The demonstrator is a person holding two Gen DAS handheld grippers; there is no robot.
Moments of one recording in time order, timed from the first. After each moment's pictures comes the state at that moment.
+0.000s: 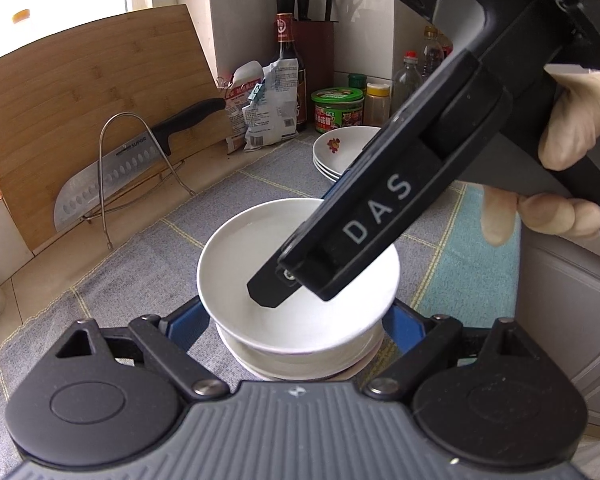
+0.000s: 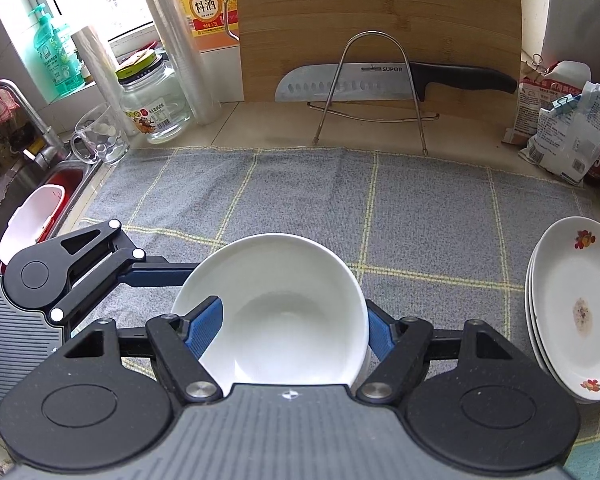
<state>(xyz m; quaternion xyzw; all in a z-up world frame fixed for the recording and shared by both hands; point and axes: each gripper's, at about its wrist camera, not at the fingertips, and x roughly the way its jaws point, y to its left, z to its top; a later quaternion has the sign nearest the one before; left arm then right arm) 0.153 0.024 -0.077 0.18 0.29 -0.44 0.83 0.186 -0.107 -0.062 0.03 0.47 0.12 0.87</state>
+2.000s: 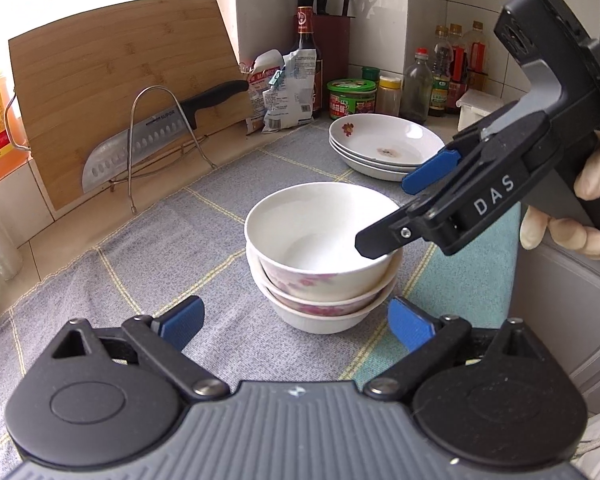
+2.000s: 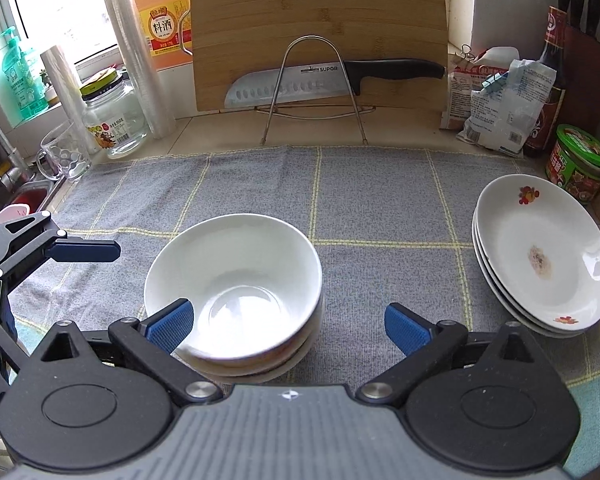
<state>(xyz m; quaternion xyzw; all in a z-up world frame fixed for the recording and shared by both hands) 0.149 0.070 -0.082 0.17 0.30 -0.43 0.83 0.136 -0.123 -0.081 0.04 0.43 0.04 0.90</state>
